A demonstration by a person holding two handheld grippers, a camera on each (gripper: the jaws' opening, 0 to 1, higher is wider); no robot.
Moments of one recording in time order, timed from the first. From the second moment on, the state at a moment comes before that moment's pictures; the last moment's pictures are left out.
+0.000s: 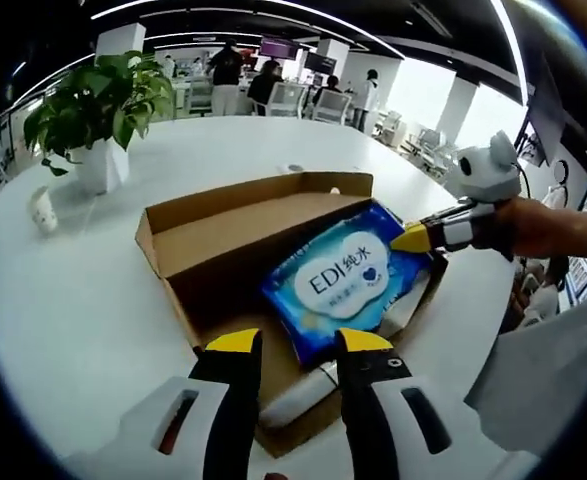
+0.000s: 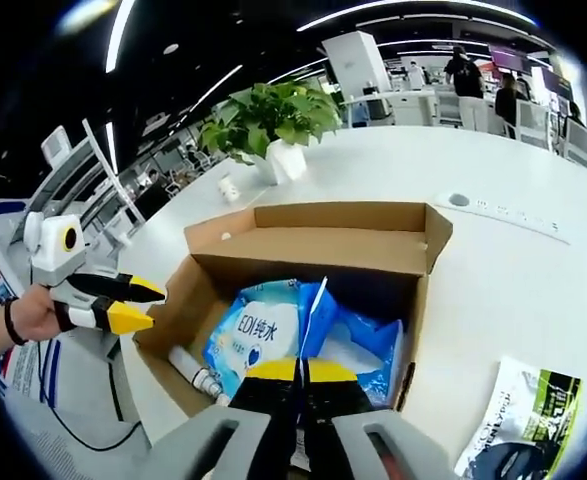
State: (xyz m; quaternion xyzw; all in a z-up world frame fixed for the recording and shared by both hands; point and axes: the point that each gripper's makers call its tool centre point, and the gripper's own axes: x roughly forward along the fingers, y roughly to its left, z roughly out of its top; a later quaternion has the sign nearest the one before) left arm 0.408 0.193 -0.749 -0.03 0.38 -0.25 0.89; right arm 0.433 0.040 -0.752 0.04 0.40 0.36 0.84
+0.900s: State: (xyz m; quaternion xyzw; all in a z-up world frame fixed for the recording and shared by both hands) left arm 0.424 0.161 -0.791 -0.05 0.44 -0.26 0.86; right arm 0.452 0.028 -0.772 0.05 0.41 0.36 0.84
